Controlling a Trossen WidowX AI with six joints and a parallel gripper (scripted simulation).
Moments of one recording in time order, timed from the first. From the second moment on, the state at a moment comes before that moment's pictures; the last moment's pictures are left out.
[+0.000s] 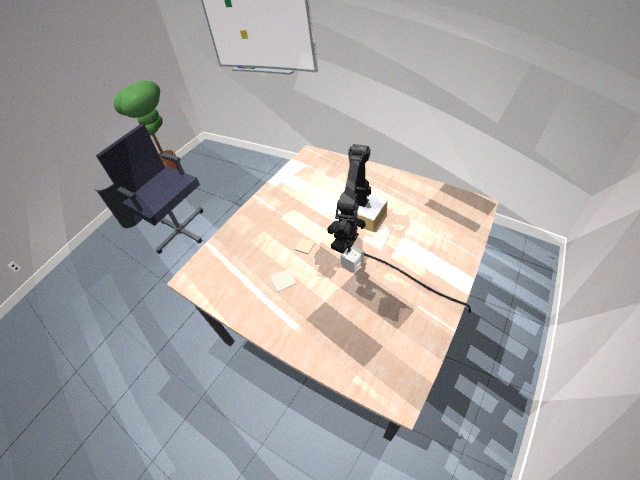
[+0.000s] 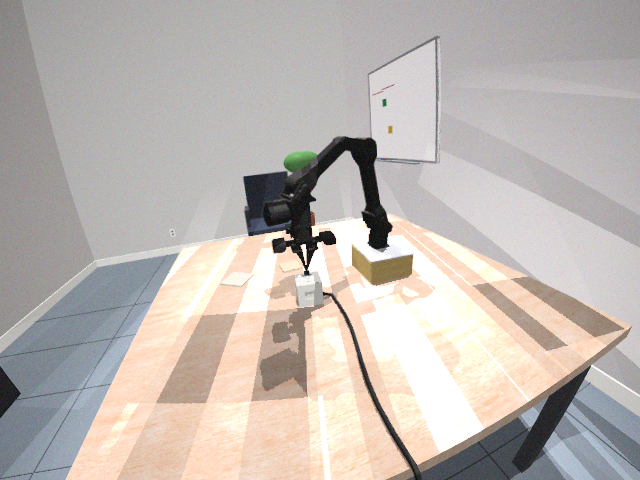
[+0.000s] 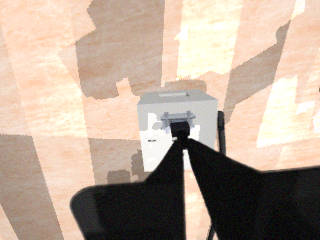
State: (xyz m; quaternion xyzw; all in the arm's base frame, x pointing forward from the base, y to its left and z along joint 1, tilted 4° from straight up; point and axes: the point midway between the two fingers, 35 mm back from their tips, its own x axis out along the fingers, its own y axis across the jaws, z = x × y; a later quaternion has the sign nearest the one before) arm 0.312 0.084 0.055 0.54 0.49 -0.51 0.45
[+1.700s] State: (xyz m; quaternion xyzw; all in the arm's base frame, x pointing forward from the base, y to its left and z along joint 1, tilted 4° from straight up) arm 0.311 0.082 0.076 0.54 0.49 -0.51 0.45
